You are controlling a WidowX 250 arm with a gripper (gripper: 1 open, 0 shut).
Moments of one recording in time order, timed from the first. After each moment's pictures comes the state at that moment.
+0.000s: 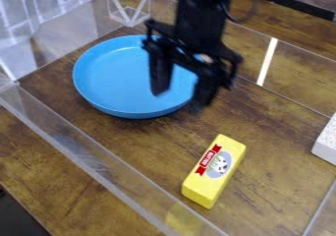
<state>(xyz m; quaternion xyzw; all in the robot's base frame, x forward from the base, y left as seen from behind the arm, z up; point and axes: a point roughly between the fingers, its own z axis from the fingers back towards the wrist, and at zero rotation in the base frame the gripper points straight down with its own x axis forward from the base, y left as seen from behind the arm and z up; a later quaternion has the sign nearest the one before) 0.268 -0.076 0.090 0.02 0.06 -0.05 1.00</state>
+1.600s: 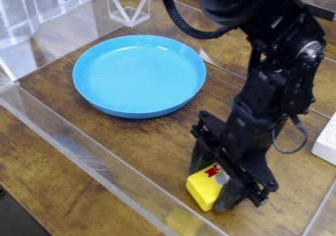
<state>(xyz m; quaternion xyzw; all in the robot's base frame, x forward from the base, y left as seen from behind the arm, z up) 0.254 -0.122 0.023 0.07 0.07 -0.22 0.97</state>
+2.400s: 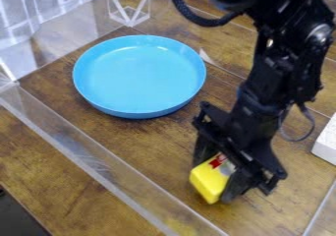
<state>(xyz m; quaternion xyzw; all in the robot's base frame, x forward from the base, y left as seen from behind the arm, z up) 0.259 -0.124 0.035 0.07 0.06 -0.16 0.98</state>
